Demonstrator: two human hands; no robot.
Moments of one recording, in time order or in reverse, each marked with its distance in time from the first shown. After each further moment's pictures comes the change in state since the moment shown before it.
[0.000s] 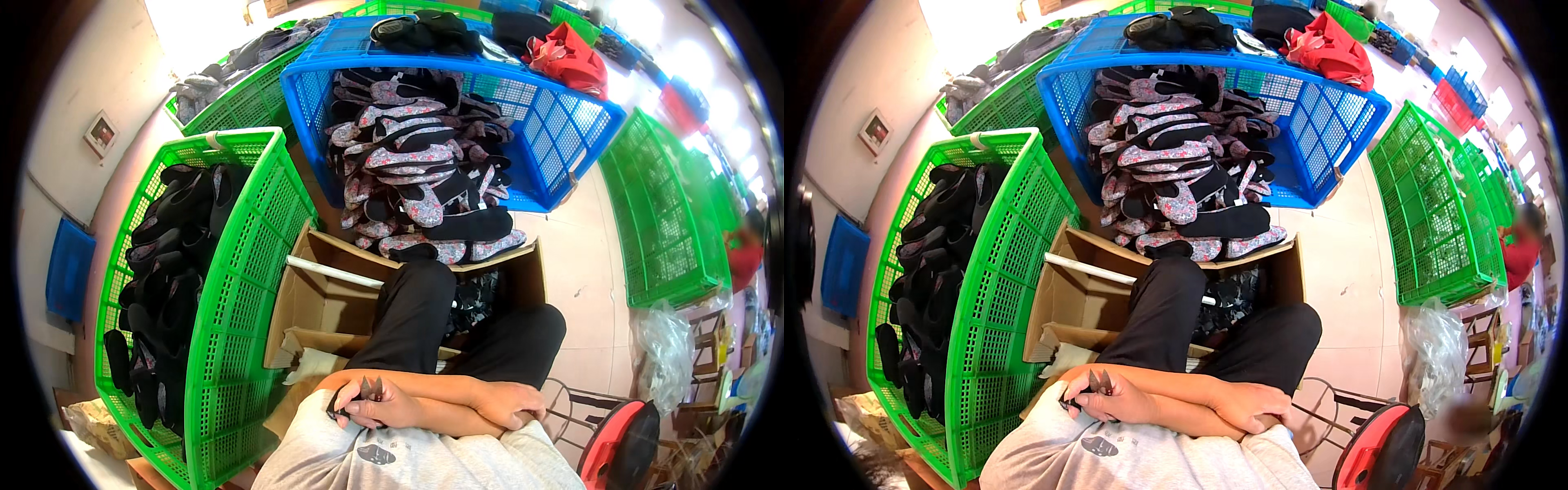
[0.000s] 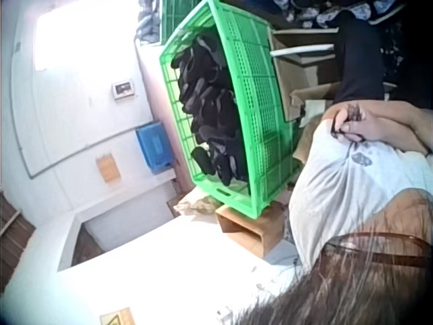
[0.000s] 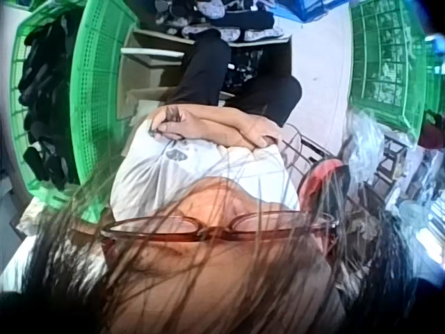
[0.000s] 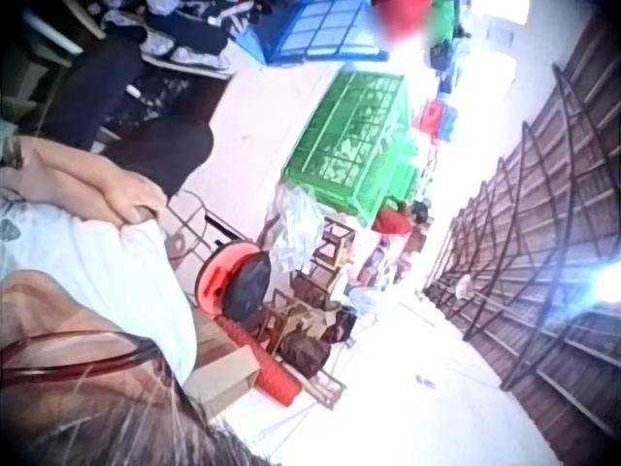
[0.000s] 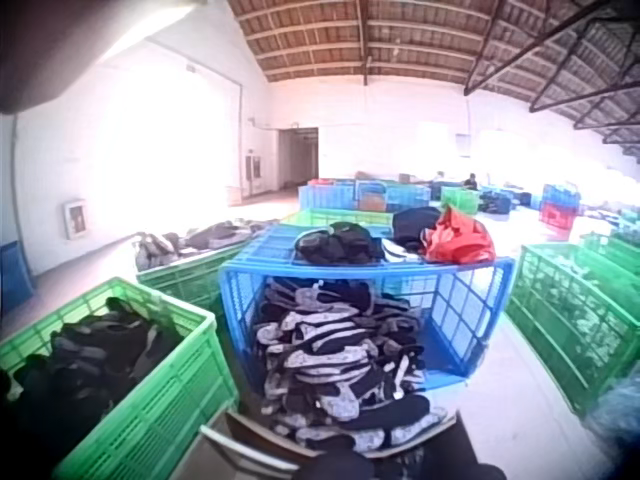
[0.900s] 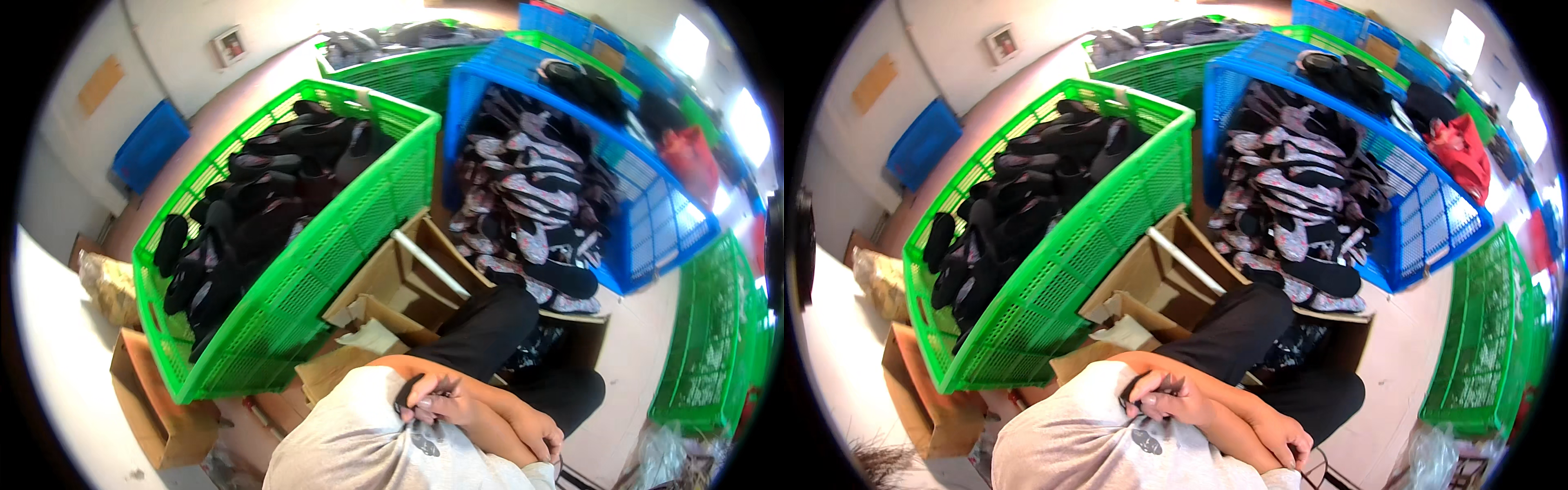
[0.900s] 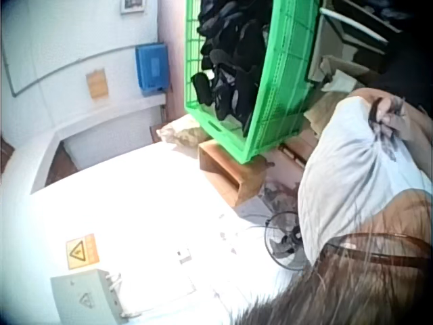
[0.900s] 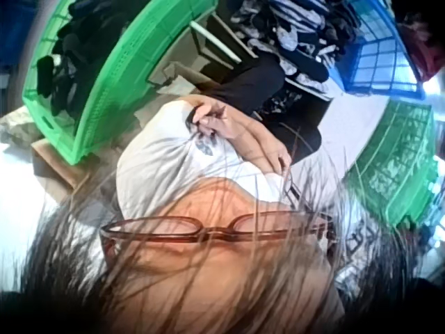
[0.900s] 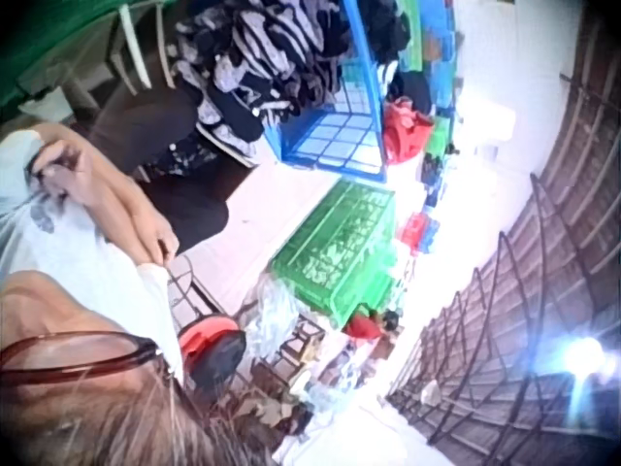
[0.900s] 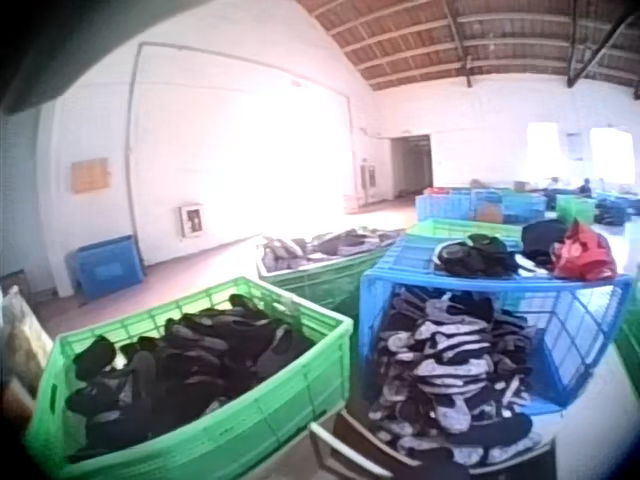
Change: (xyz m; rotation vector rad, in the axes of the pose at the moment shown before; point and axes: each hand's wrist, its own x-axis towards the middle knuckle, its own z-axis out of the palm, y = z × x) left_hand -0.027 0.028 -0.012 -0.231 -0.025 -0.158; right_hand 0.007 -0.018 0.010 0.019 -0.239 0.118
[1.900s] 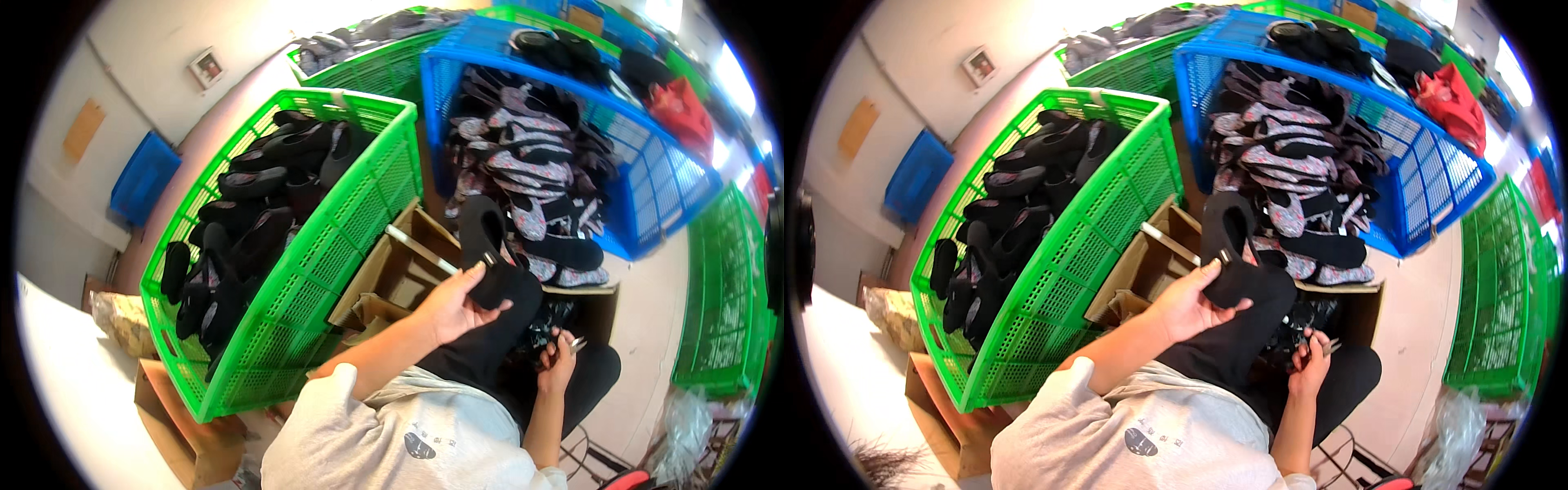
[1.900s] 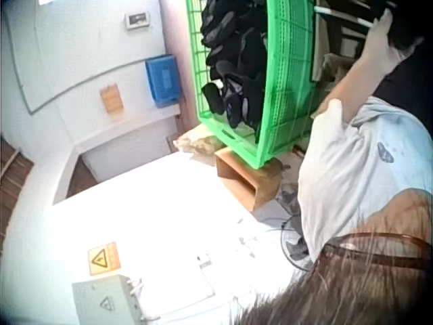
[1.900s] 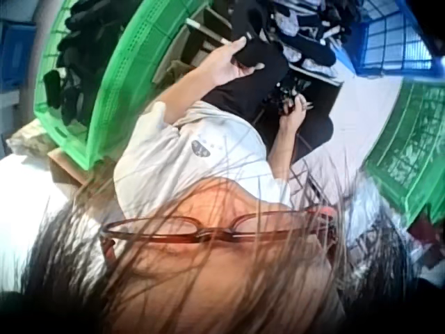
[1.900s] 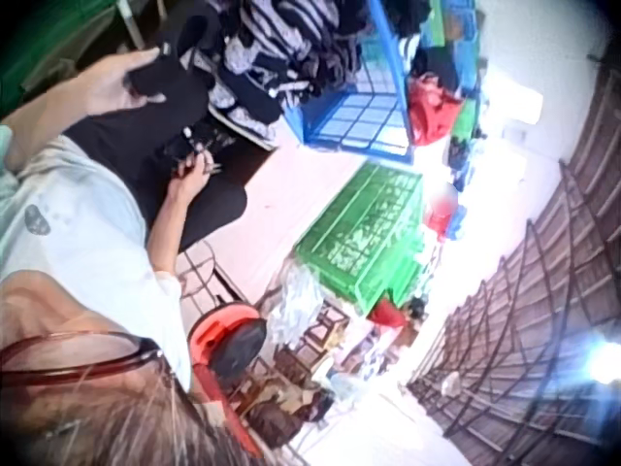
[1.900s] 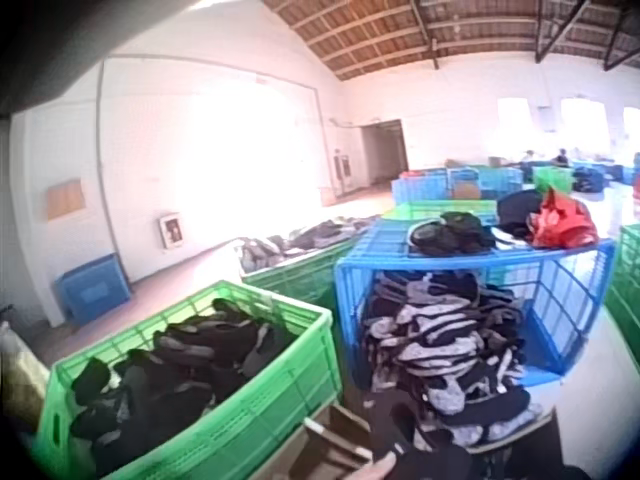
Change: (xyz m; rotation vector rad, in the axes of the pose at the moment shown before) left_hand -0.161 0.067 -0.071 -1.089 1.350 0.193; right_hand -0.167 -0.050 -0.115 -0.249 1.470 -0.595
